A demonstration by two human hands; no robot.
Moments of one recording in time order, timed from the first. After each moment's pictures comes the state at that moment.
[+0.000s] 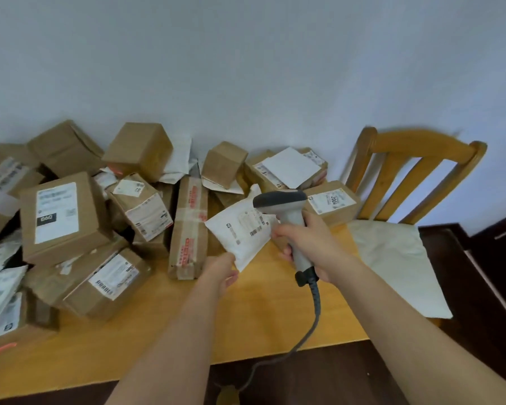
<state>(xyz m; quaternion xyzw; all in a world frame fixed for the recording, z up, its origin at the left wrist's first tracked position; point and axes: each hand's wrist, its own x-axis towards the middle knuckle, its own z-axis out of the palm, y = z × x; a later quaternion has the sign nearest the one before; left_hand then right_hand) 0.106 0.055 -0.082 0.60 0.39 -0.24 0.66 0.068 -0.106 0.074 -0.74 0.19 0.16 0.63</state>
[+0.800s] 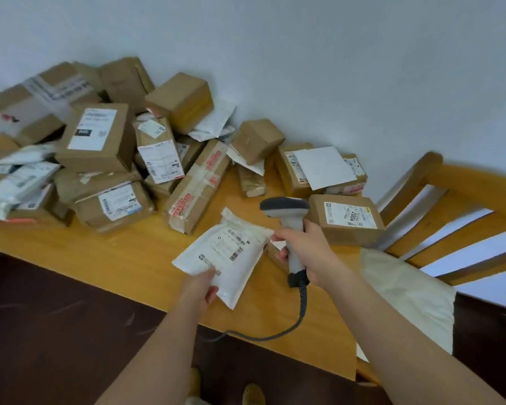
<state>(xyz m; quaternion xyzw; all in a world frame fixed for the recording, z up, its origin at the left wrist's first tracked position) 0.010 0.003 -0.141 0.44 0.56 -0.08 0.69 0.096 -0.173 0.029 -0.73 0.14 0.29 0.60</state>
